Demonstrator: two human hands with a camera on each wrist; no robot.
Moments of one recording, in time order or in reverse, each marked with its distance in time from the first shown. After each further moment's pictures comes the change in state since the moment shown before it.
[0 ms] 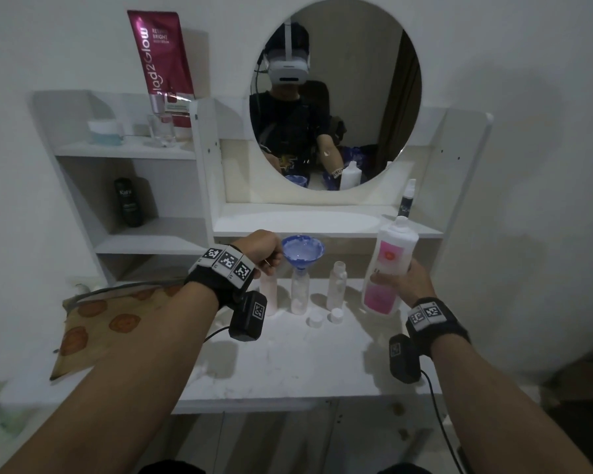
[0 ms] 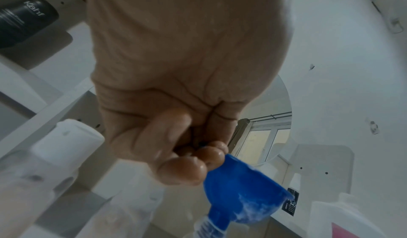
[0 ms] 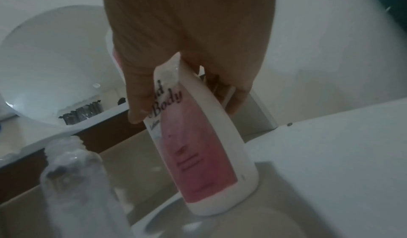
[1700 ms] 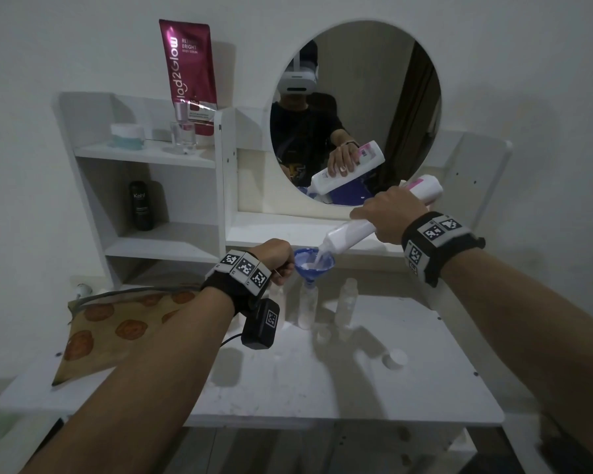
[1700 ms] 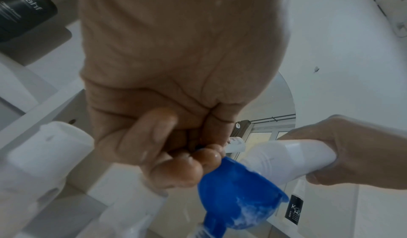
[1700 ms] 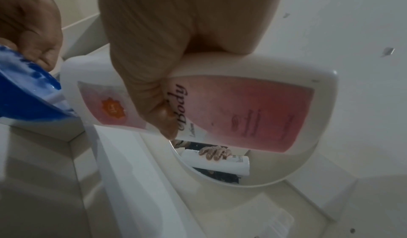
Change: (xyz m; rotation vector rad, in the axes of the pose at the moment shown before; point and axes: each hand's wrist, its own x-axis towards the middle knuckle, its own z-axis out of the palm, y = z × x) left_hand -0.020 0.012 -0.006 -0.074 -0.015 -0.006; right_hand -0.010 -0.201 0.024 -1.812 -0.146 -0.954
